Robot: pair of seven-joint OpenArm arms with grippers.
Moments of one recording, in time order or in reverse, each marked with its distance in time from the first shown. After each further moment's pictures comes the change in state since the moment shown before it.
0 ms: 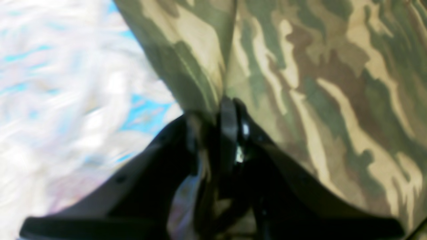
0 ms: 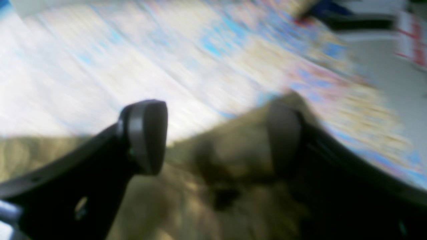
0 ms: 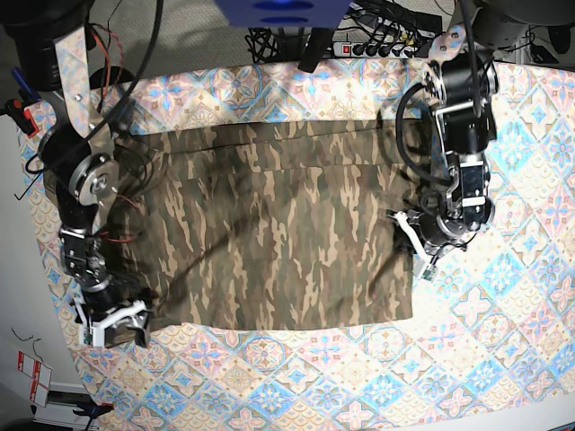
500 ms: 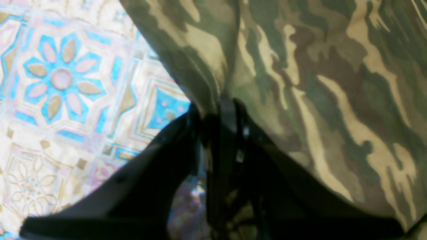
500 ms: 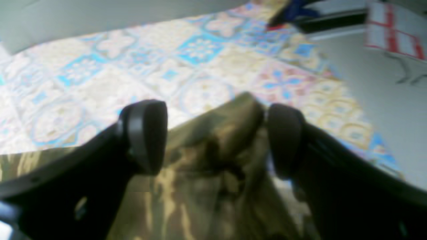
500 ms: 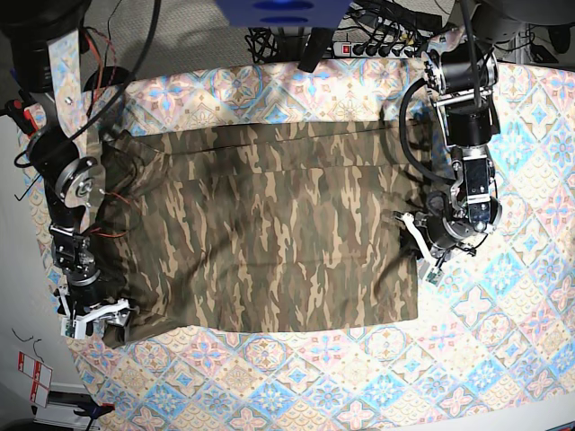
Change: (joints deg) left arm 1.5 0.0 0.1 4.8 0.0 0.0 2.3; right arm -0.1 3.1 1.6 -1.7 0.8 -3.7 1.1
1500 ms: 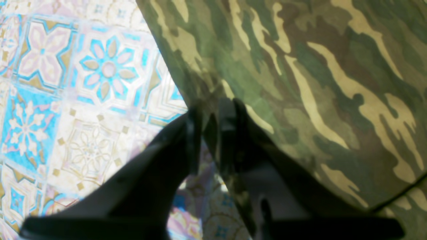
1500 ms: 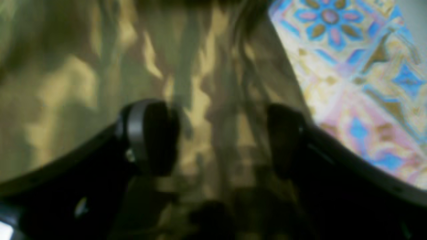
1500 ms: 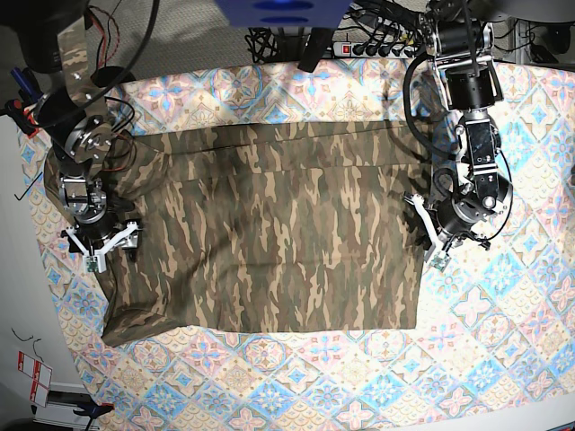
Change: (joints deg) left arm 9.9 0.0 -0.2 19.8 0.3 -0.4 5.0; right arm -11.7 1.3 -0.8 -0.2 -16.3 -7.2 0.1
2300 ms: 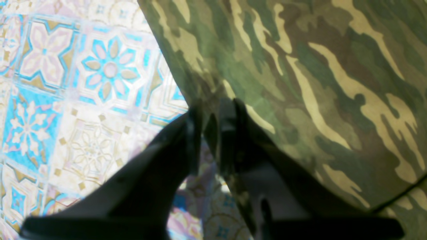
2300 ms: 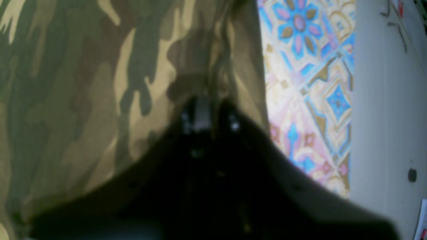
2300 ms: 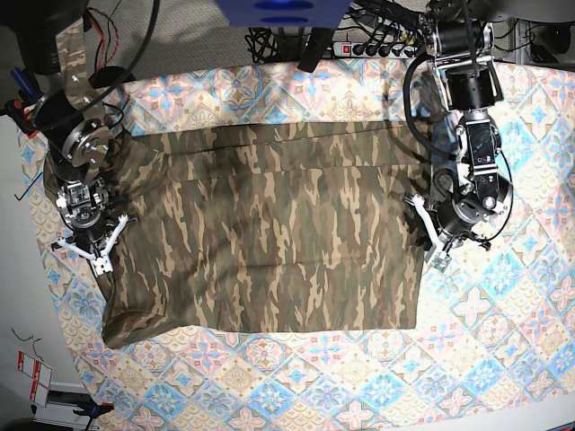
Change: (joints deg) left arm -0.2 0.0 0.0 0.0 0.0 0.0 -0.1; right arm 0.3 0.0 0.4 2.0 -16.5 -7.6 -4.0
